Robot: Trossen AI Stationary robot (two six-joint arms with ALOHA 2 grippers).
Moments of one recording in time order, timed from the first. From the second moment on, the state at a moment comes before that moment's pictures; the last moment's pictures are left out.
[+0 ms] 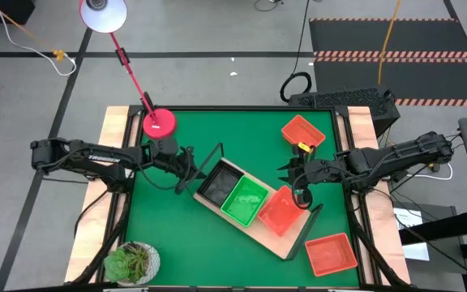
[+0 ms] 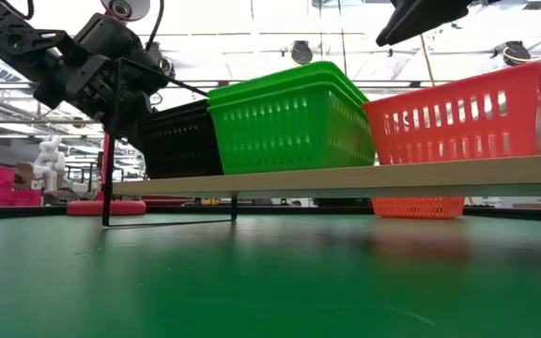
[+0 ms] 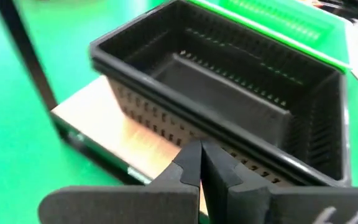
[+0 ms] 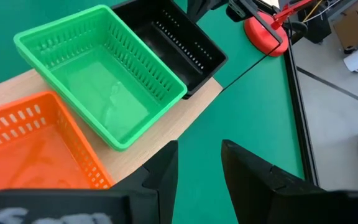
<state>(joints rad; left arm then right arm) 0.25 1.18 0.36 0.30 0.41 -0.01 0.22 1.07 0.96 -0.62 0.34 -0.19</state>
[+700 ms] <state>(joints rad) 0.34 0.70 0.39 0.00 0.31 -0.17 0.24 1.22 0.96 -0.56 0.15 0.08</state>
